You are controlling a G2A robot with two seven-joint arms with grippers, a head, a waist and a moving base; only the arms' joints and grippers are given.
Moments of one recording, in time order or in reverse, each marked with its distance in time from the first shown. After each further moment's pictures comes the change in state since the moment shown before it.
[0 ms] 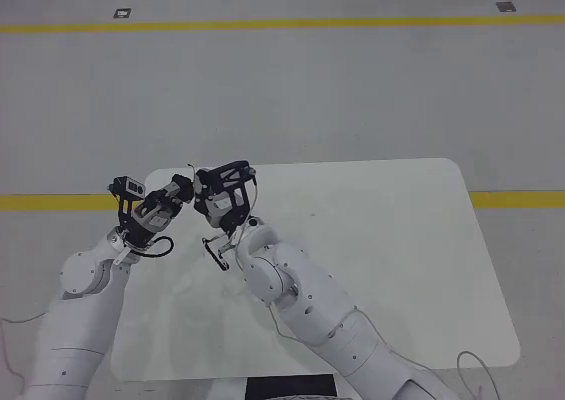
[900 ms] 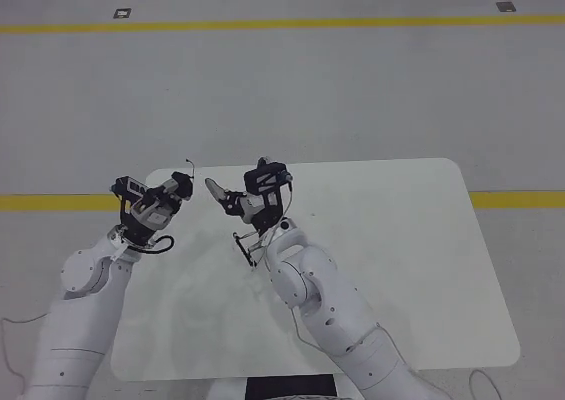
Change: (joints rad) left arm 0.005 -0.001 -0.001 -0.025 -0.139 0.149 0.010; right arm -0.121 0.055 0.119 -0.137 -0.203 -0.014 -0.072
